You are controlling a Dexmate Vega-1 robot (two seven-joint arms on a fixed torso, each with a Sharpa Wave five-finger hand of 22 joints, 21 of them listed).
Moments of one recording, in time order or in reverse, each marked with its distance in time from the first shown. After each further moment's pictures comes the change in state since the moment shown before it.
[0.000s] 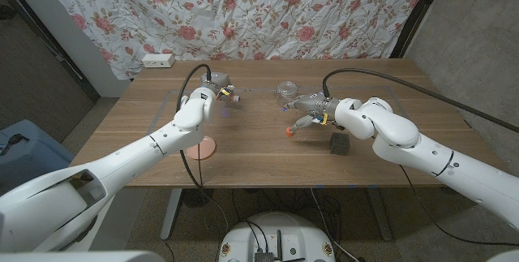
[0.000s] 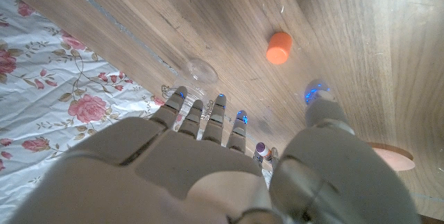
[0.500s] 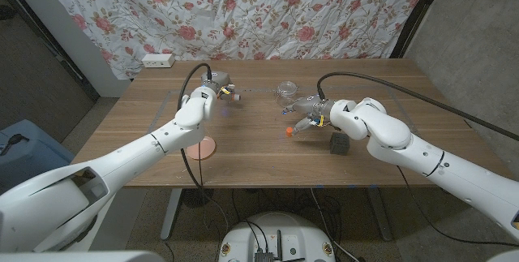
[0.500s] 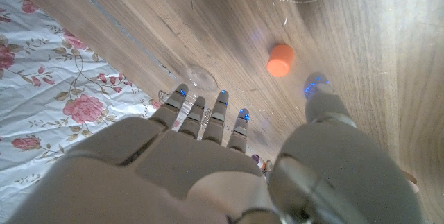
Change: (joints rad) left arm -0.026 -0.011 0.020 0.029 -0.015 0.000 0.015; left_hand -0.003 -0.003 0.000 0.000 0.002 0.003 -0.003 -0.007 0.000 0.000 0.000 -0.005 0.000 0.000 0.000 0.000 0.000 0.000 0.000 0.000 0.000; right arm 0.003 0.042 -0.013 0.039 -0.133 0.026 0.083; right_hand 0.059 -0.035 0.007 0.007 -0.020 0.027 -0.016 0.021 0.000 0.053 -0.017 0.016 0.005 0.039 -0.014 0.020 0.000 0.034 -0.013 0.004 0.000
